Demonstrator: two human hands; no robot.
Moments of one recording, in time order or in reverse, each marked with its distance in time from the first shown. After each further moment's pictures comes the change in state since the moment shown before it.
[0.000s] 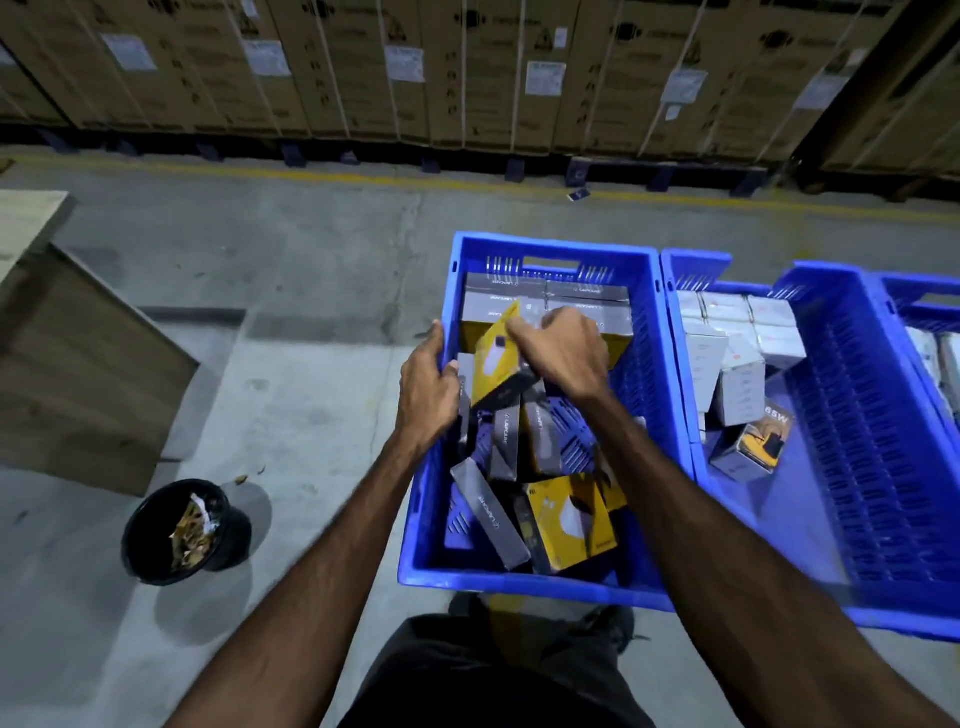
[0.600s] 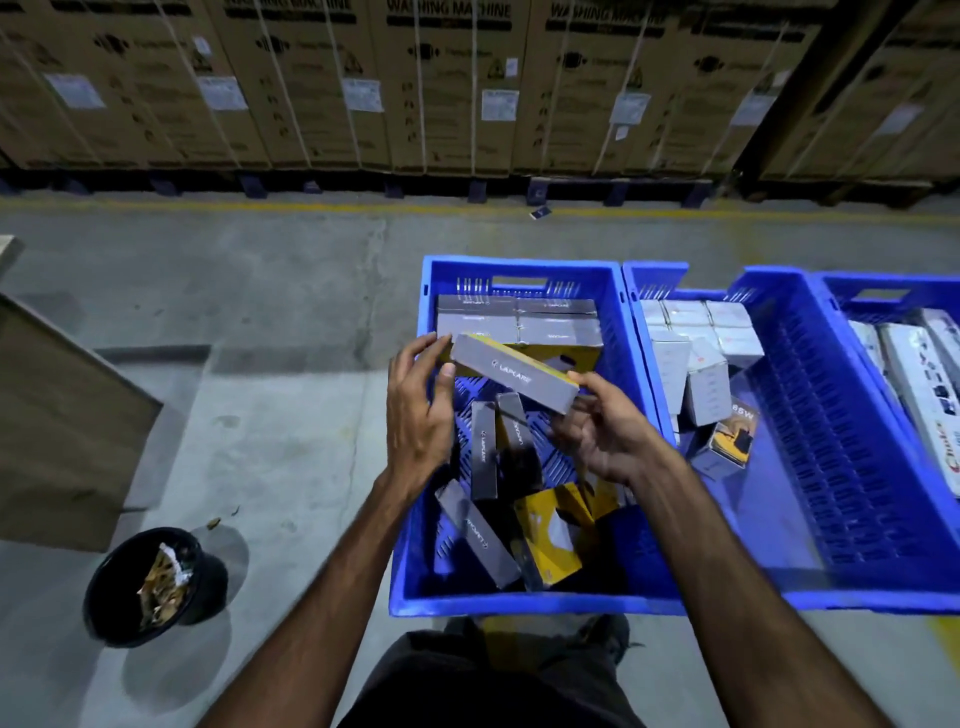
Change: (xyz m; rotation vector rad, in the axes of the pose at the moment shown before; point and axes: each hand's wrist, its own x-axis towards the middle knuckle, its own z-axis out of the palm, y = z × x) left_hand -0.020 0.023 -0.002 -0.168 0.149 0.372; right_hand -0.049 0.065 -0.043 1.191 -0.392 0.578
